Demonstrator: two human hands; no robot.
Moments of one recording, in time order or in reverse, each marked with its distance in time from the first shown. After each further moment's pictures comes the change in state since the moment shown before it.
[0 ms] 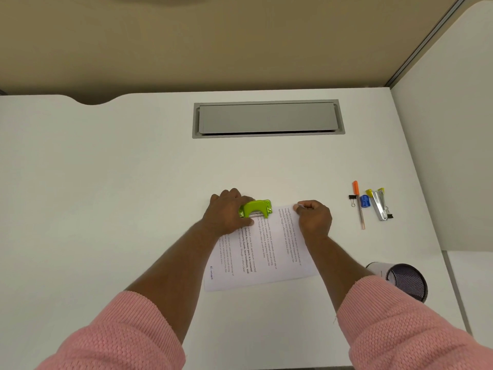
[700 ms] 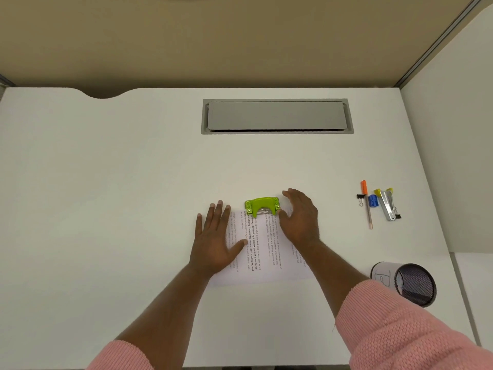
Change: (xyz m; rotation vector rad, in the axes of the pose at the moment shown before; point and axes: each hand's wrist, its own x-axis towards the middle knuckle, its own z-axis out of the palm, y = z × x) left_hand -0.093 -0.030 0.058 0.063 0.265 -0.128; right_hand -0.035 0.001 0.026 -0.436 -0.145 -0.638
